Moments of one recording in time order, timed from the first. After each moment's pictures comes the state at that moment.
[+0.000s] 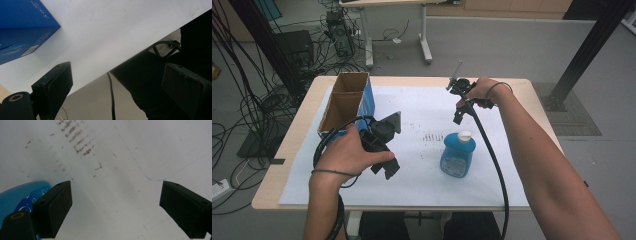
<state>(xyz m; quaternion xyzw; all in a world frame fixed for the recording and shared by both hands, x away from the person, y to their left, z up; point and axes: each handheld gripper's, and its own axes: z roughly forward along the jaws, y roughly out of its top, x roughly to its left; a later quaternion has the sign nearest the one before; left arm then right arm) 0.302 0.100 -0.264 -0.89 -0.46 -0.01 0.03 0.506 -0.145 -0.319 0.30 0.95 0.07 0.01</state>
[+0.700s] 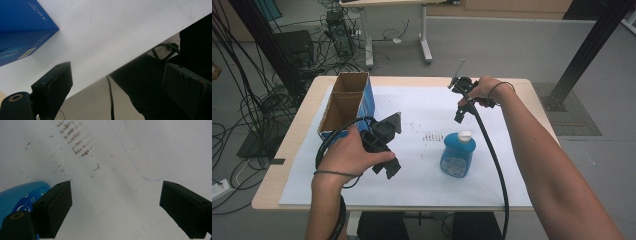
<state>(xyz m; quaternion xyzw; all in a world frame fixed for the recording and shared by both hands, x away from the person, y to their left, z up) 0.304 0.100 -0.271 -0.88 -0.47 -0.01 0.02 0.507 -0.151 -0.315 0.30 0.95 0.08 0.01</state>
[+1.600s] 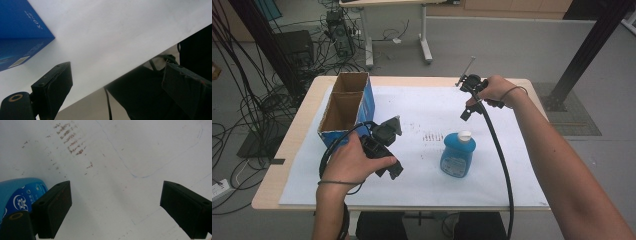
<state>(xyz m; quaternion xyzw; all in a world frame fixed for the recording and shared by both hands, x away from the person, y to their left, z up) 0.299 0.100 -0.282 -0.88 -0.48 -0.03 -0.03 0.490 -0.172 -0.298 0.29 0.95 0.12 0.06</state>
